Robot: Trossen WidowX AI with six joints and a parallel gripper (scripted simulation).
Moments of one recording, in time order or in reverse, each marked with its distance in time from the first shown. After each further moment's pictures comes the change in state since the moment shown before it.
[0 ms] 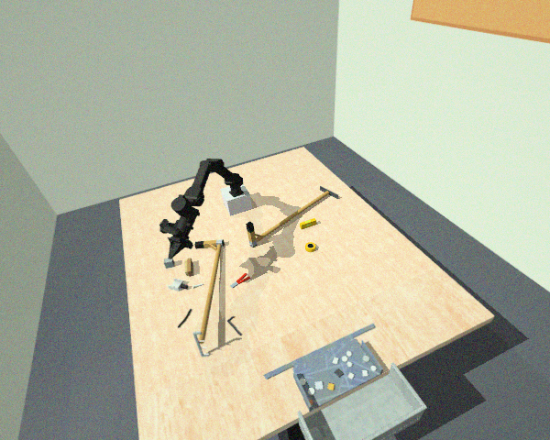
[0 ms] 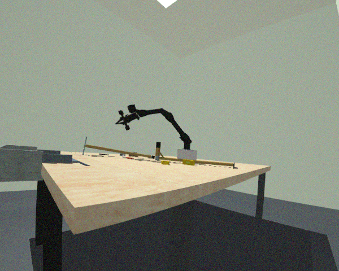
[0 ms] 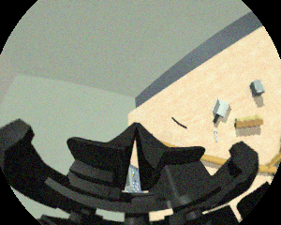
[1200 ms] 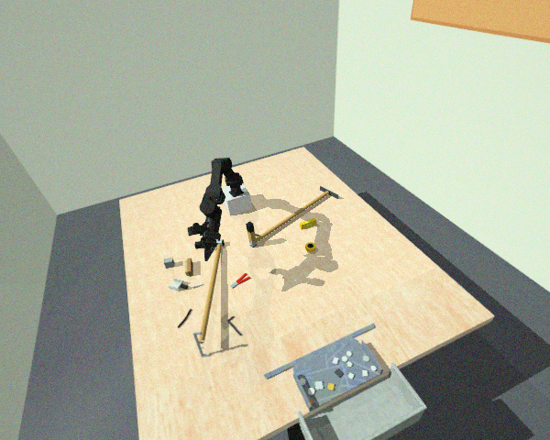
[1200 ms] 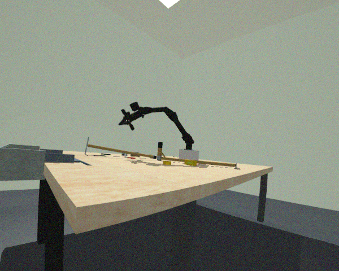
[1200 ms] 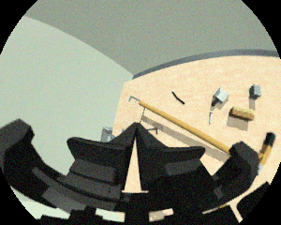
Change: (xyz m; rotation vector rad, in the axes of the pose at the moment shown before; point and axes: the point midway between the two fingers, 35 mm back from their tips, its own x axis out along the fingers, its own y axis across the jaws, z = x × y) arm -0.035 -0.013 -0.122 -0.345 0.222 -0.070
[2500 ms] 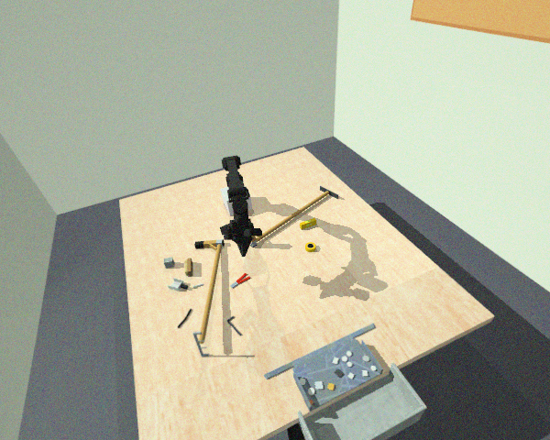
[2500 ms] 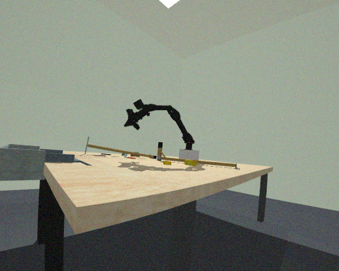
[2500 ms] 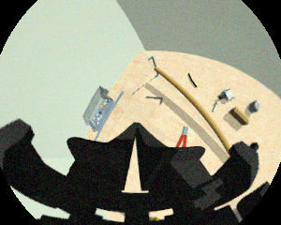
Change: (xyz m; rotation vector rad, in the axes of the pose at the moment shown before) arm -0.035 0.013 -0.129 -0.394 0.238 -0.025
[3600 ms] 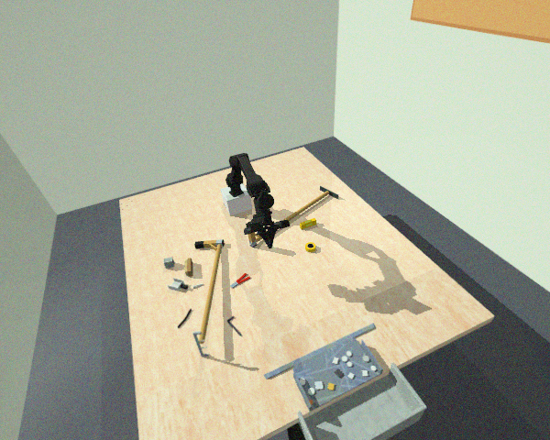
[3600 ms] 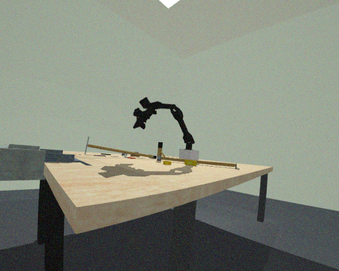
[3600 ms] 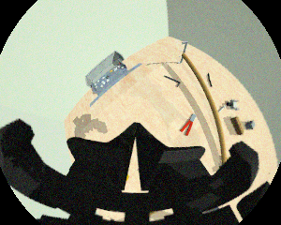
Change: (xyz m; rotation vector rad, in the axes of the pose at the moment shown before) arm -0.024 0.035 -0.102 -0.348 0.190 0.013
